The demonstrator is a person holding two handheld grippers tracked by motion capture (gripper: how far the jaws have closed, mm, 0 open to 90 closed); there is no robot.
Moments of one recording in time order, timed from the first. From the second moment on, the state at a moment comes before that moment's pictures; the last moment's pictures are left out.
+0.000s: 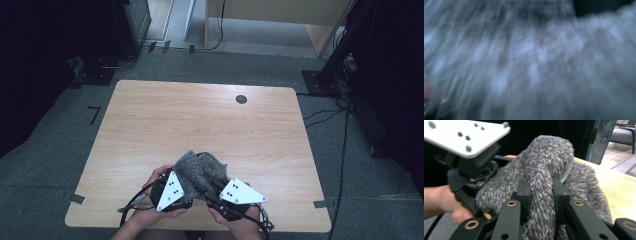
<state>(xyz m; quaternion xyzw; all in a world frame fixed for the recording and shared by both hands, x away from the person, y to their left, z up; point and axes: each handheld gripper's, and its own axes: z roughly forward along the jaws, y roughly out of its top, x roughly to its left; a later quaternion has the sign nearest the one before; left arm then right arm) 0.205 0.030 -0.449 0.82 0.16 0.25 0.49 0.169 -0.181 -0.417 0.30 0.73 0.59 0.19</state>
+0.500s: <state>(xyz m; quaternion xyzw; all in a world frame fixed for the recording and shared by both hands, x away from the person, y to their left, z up) 0.207 0.039 -0.441 0.80 0.16 0.21 0.53 0.182 -0.228 -0.413 0.37 0.65 0.64 0.17</state>
